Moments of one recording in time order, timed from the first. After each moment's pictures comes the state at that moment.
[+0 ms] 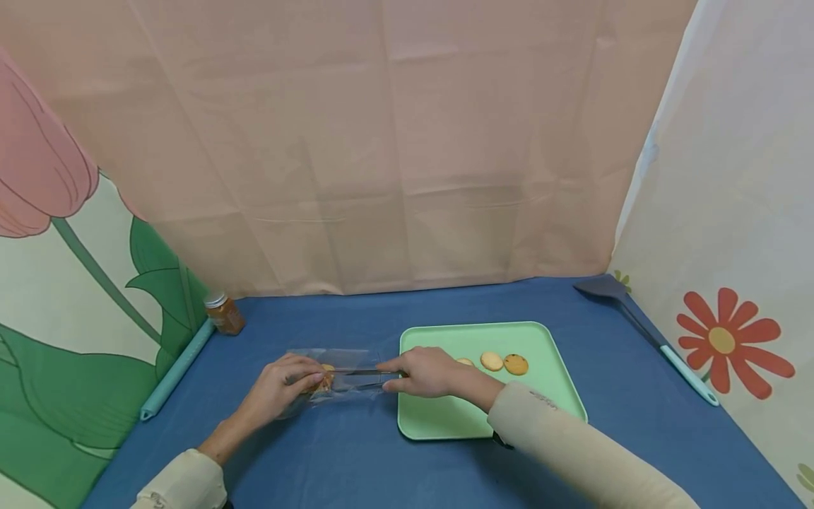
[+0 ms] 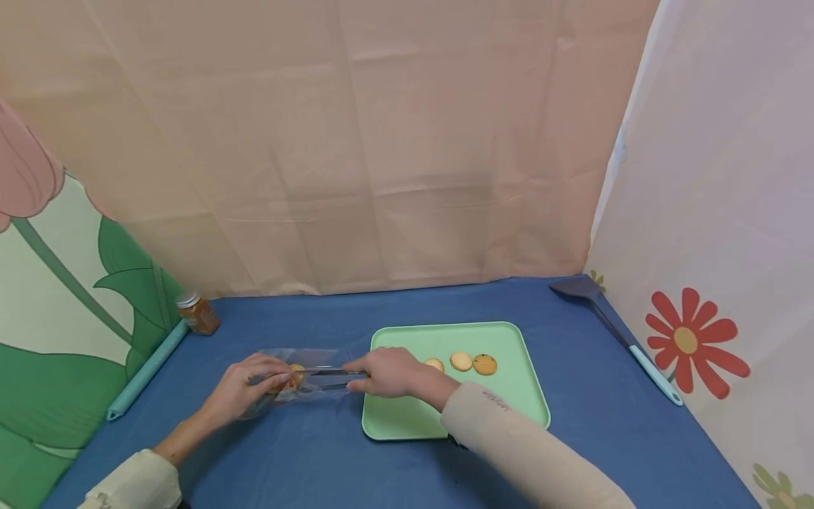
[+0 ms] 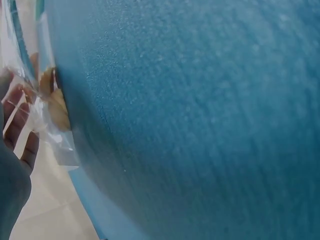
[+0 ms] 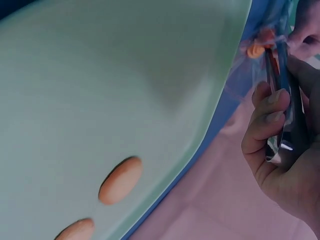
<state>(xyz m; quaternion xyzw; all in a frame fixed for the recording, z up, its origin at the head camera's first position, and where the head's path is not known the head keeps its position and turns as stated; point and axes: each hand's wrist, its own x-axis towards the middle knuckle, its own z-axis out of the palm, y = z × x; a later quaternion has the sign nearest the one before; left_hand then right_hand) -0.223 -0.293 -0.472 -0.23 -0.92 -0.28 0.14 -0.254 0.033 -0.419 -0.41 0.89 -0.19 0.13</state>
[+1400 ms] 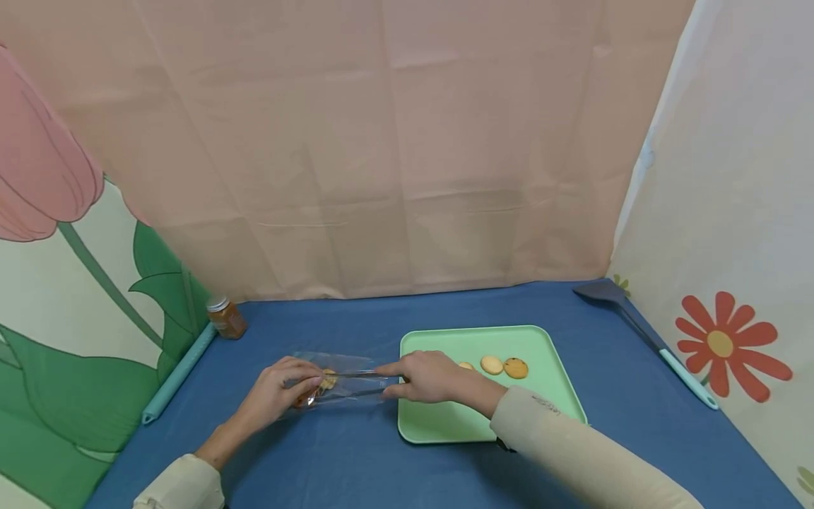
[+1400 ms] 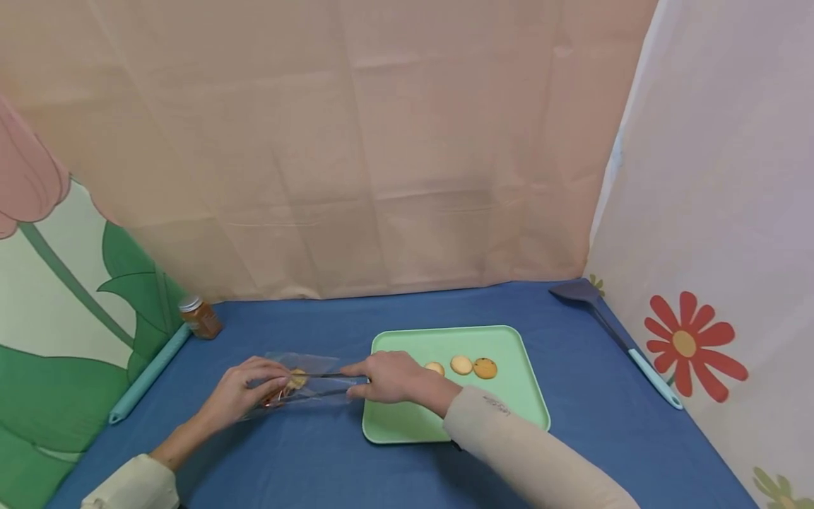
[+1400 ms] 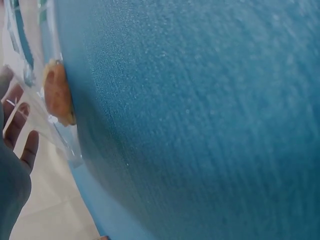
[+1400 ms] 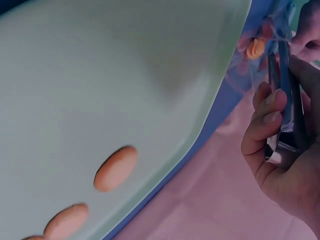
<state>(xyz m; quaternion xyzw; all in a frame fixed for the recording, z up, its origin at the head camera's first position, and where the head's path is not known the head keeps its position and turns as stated) -0.219 -0.298 -0.469 -0.22 -0.92 -0.28 0.14 -0.247 0.031 -0.416 -0.41 0.89 -0.16 0.11</state>
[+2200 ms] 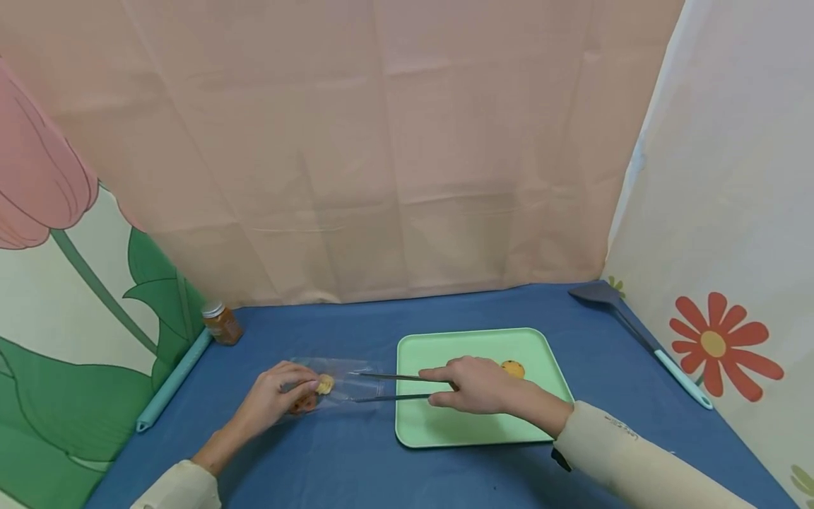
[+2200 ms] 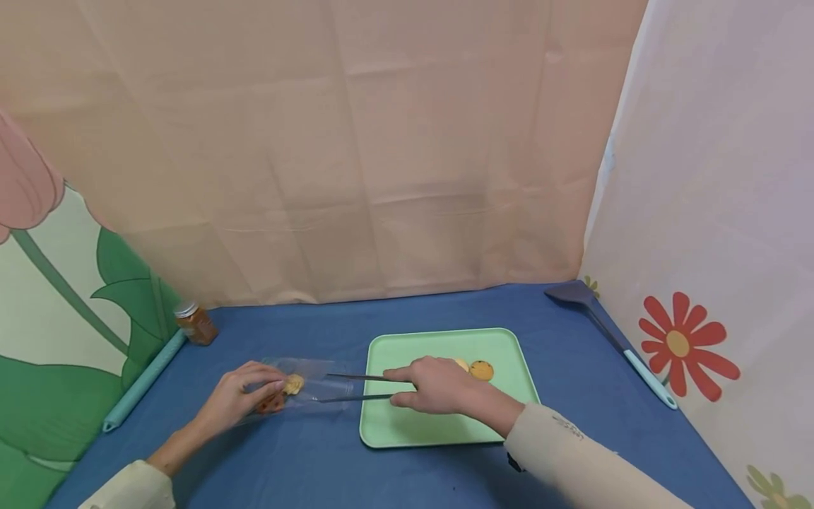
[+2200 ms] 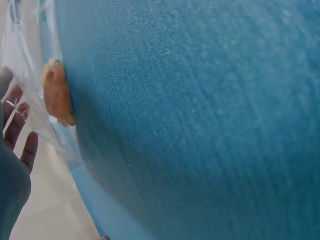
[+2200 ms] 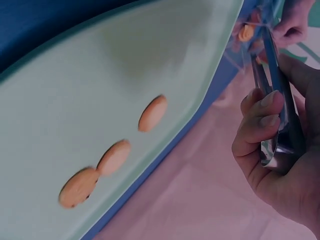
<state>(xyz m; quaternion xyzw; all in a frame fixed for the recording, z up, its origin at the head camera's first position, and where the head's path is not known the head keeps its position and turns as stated) -0.220 -0.296 -0.469 -0.21 -0.93 -0.28 0.14 -0.224 0.109 -0.400 -0.37 0.90 -0.20 0.10</state>
